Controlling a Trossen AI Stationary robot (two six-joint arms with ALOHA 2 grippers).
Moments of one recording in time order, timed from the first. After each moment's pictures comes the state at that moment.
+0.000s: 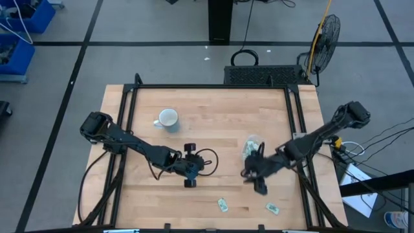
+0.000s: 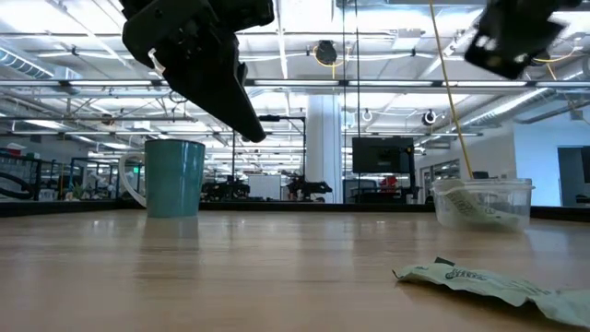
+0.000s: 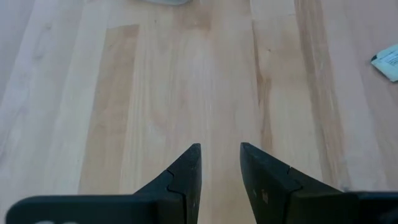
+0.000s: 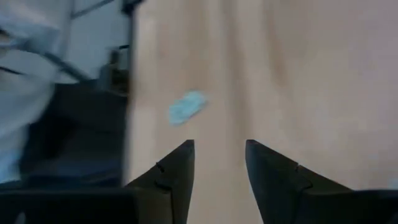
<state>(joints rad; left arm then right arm) -0.37 1.73 1.12 -0.34 -0.34 -0.21 0.52 1.29 0.87 -0.39 0.05 0.70</state>
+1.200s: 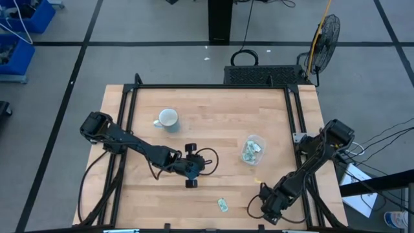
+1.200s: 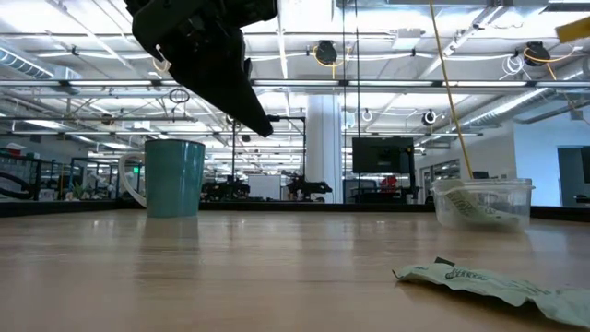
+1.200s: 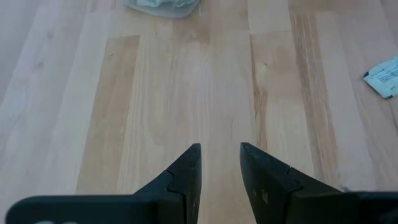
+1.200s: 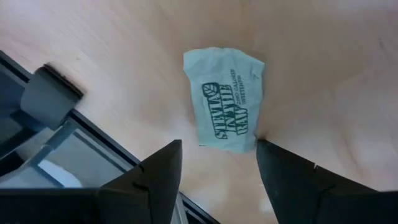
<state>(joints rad) -0.37 1.73 1.12 -0.30 -0.34 -0.21 0.88 1.72 0.87 -0.46 -0.42 1.59</state>
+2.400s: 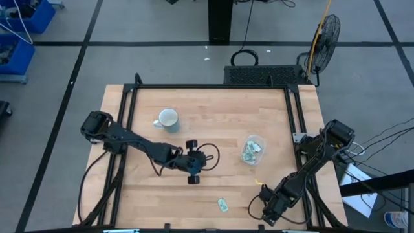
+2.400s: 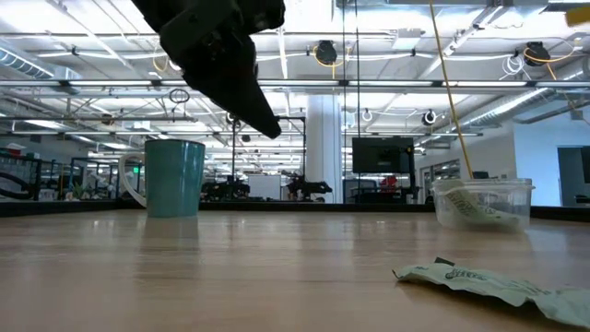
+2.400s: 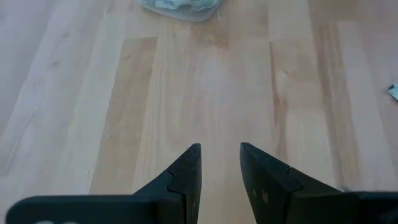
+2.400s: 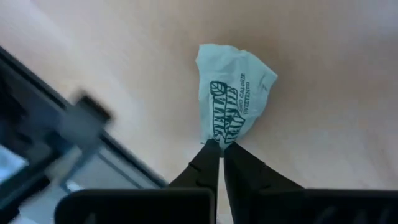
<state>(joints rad) -0.32 1.73 1.12 -0.29 -0.34 -0.21 0.88 1.70 0.86 -0.39 -0.30 1.67</state>
